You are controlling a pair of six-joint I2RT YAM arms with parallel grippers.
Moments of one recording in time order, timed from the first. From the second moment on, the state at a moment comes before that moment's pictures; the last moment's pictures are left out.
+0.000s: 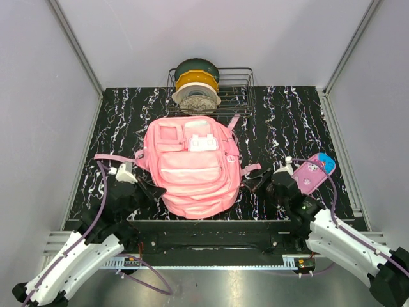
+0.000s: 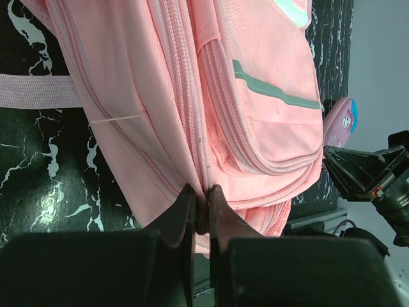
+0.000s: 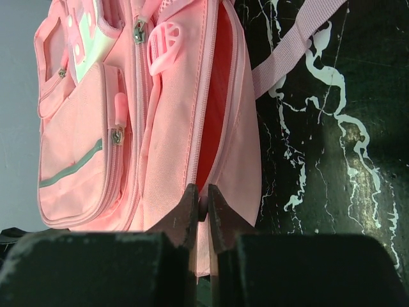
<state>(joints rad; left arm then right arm) -0.68 0.28 0.49 -0.75 -0.17 -1.04 0.69 0.66 0.31 -0.15 0.12 1.23</state>
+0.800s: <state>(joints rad) -0.66 0.18 0.48 -0.78 -0.10 -1.01 0.51 1.11 0.50 -0.02 0.07 1.30</state>
